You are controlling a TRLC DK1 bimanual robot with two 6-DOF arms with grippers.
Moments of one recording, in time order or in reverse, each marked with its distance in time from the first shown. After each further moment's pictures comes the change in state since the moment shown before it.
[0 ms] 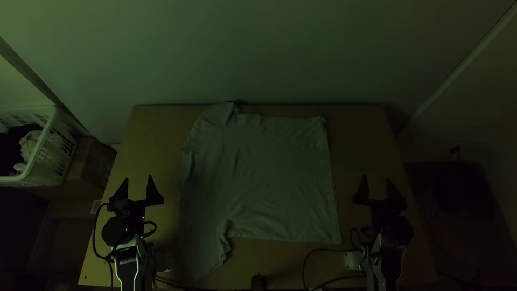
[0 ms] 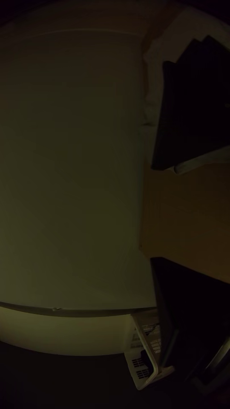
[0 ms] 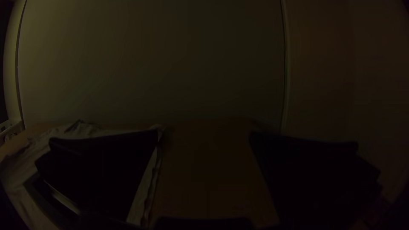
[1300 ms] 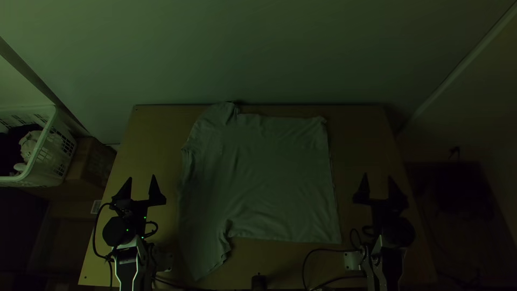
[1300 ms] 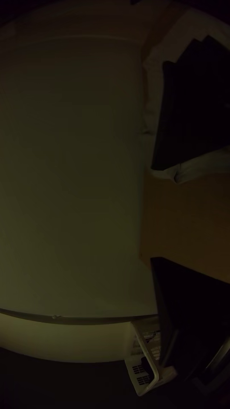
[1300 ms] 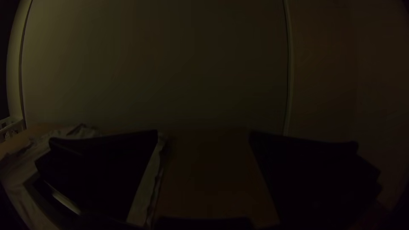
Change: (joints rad) left arm -0.044 0.000 0.011 0.002 0.000 -0.004; right arm 0.020 0.005 0.024 0.038 0.000 -0.023
